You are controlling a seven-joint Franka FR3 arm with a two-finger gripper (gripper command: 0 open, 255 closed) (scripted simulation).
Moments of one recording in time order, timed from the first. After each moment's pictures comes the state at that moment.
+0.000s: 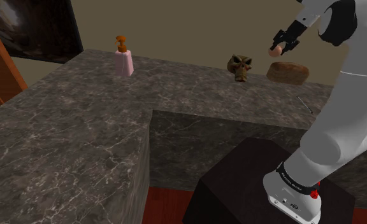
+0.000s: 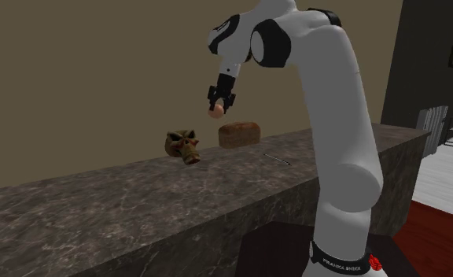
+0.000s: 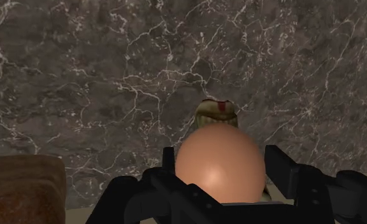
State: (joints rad) arm -0.31 0.32 -0.80 -1.48 0.53 1.65 -0.50
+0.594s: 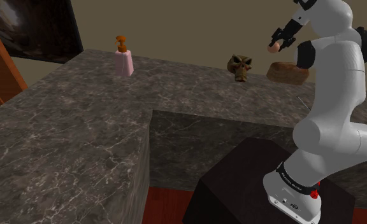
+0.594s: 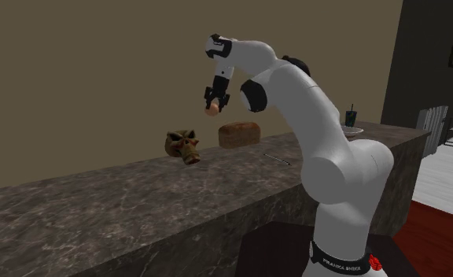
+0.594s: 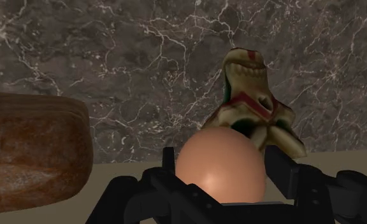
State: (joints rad) arm -0.75 0.81 -0.63 -0.69 0.76 1.36 -0.43
